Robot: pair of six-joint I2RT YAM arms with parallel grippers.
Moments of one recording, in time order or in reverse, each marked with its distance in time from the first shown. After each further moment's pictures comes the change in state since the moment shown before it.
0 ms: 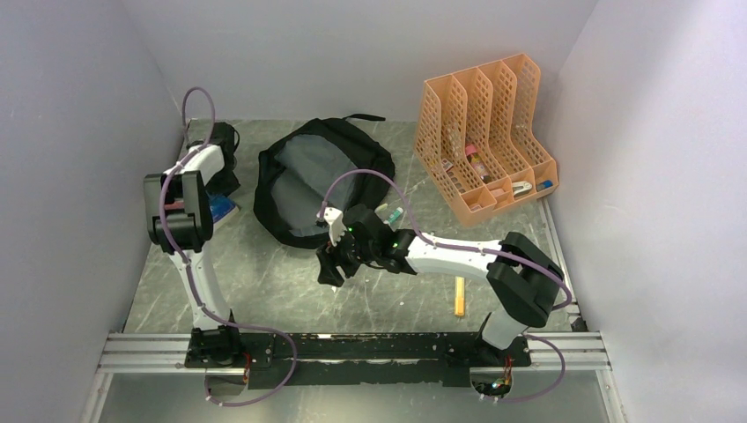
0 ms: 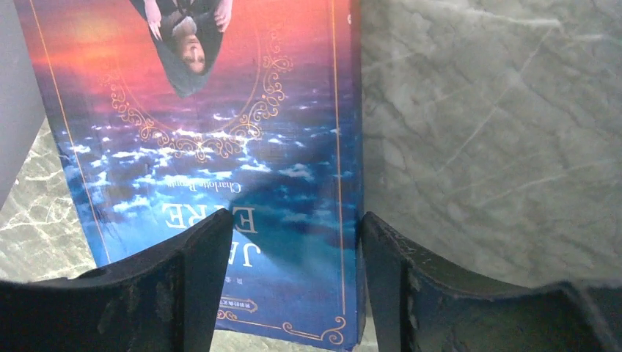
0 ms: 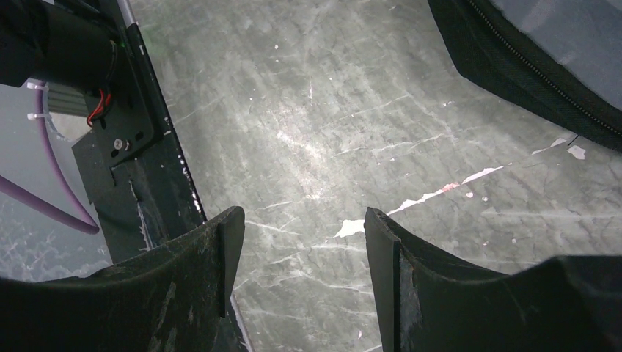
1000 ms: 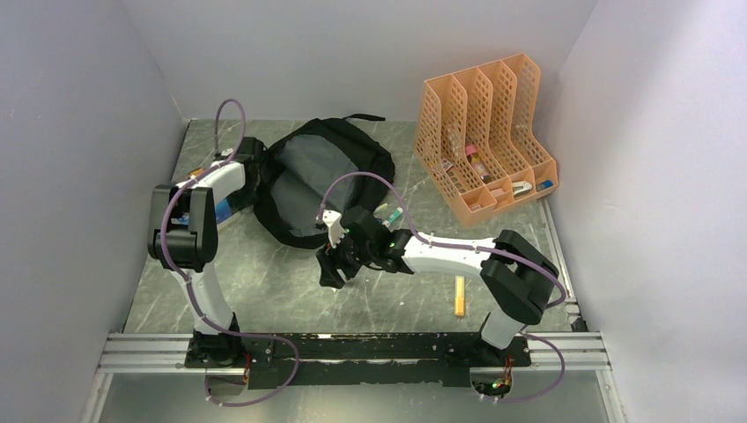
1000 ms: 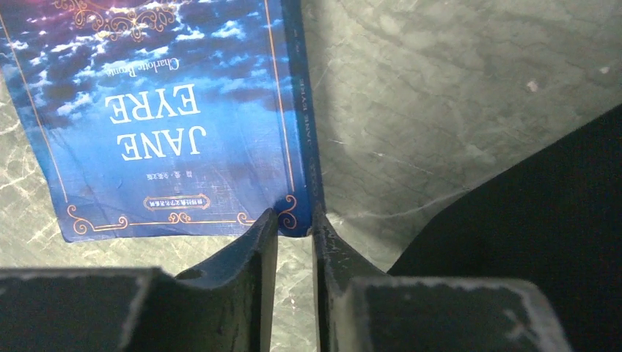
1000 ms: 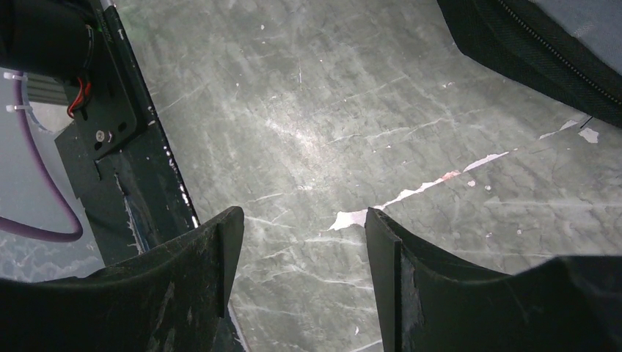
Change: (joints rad) left arm -0.175 -0.192 -0.280 0.093 -0.017 0.019; right arm 0.000 0.035 0.009 -0.030 0.004 0.000
